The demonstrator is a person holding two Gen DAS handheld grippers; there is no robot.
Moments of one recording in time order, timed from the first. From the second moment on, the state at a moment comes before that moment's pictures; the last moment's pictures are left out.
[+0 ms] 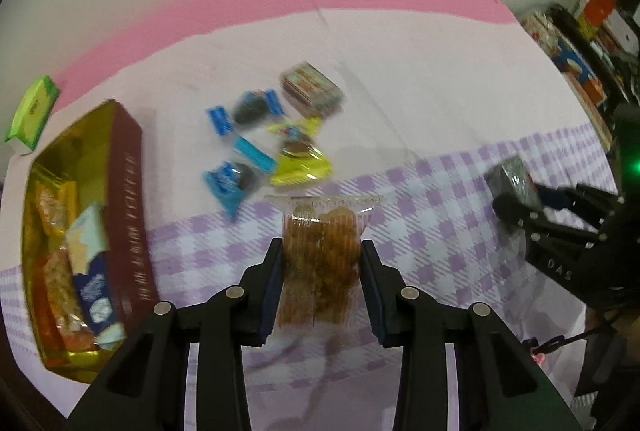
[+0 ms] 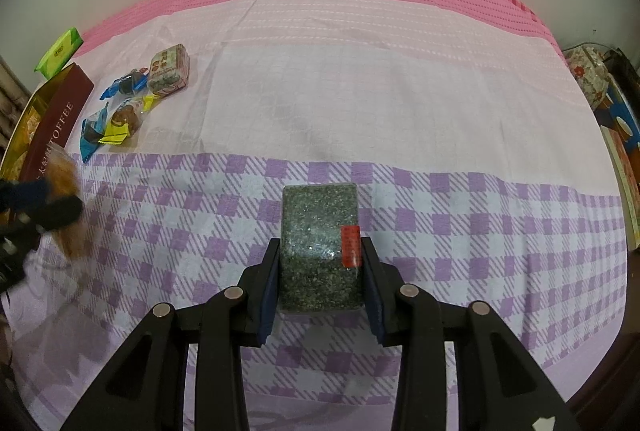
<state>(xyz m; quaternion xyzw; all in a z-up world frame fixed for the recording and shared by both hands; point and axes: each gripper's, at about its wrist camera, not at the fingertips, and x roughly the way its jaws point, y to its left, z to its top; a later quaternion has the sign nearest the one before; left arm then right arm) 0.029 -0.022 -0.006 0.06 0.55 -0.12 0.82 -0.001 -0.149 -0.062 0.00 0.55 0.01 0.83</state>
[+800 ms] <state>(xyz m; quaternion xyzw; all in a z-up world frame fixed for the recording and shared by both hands) 0.029 0.110 0.061 -0.08 0.53 -0.07 0.84 -0.002 -0.148 -0.063 0.00 0.55 0.01 0.83</state>
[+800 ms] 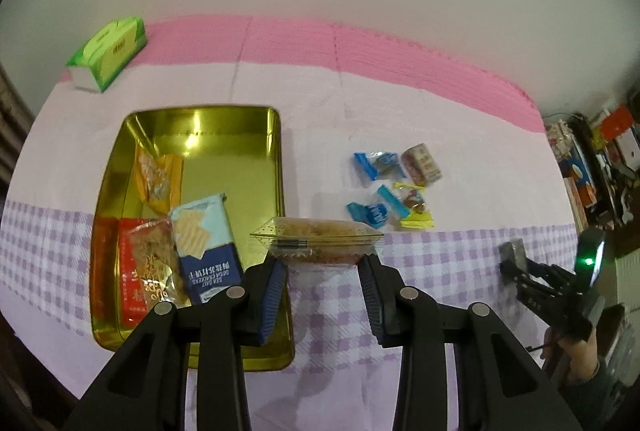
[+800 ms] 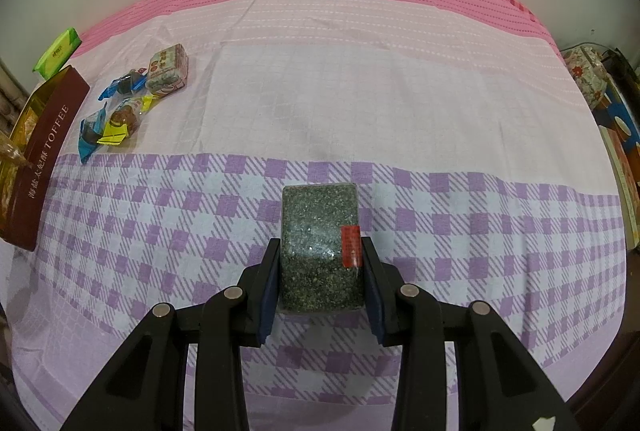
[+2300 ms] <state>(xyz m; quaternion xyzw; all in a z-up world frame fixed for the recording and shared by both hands) 0.036 0.231 0.007 -0.02 0.61 0.10 0.78 -0.001 -0.144 -0.064 -0.01 0.55 0.01 0.83</state>
